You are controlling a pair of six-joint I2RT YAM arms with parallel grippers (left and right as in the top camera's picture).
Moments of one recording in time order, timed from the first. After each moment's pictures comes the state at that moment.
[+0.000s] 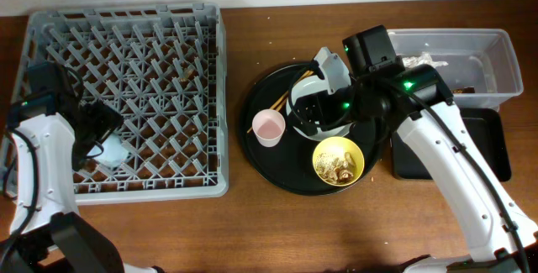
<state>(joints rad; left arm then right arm) 0.37 1.65 1.37 -1.05 -0.05 -0.55 0.35 1.55 1.55 -1.10 -0.46 0.09</state>
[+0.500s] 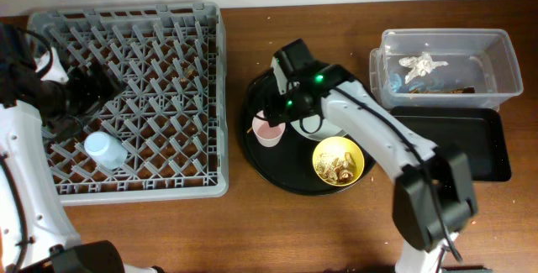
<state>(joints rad) 0.37 1.64 1.84 -1.42 0.36 -0.26 0.50 1.94 1.55 -0.79 -0.17 0.24</state>
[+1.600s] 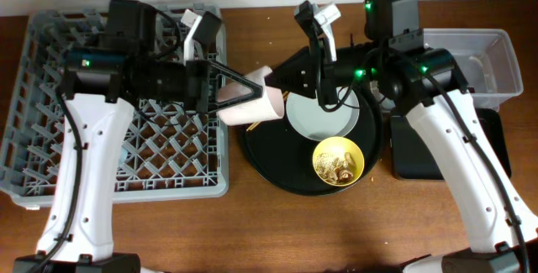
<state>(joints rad) -0.13 1.64 1.84 -1.32 1.44 0.14 0.30 1.59 1.69 -0.69 -1.27 -0.03</state>
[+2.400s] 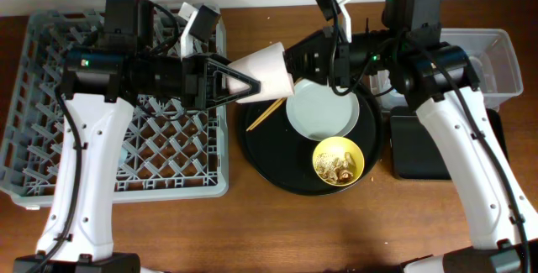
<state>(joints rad) -0.13 1.64 1.84 -1.24 1.49 0.14 0.24 1.60 1.69 -0.57 -1.31 0.20</state>
